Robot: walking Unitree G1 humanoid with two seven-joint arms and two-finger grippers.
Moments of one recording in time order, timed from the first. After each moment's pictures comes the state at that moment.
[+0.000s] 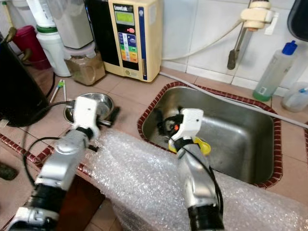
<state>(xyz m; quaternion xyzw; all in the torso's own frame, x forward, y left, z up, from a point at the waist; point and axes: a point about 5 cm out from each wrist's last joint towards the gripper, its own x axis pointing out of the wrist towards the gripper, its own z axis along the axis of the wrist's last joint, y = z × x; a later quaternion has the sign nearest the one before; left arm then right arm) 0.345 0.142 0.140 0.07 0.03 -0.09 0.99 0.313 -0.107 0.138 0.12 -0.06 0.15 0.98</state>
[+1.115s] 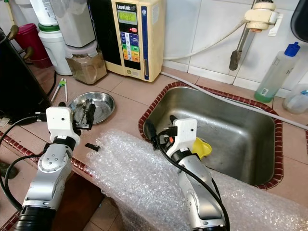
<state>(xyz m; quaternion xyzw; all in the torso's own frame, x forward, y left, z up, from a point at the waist) 0.311 0.169 0.135 0.05 -0.05 0.01 1.00 0.282 -0.098 0.139 0.10 -0.03 0.22 0.97</state>
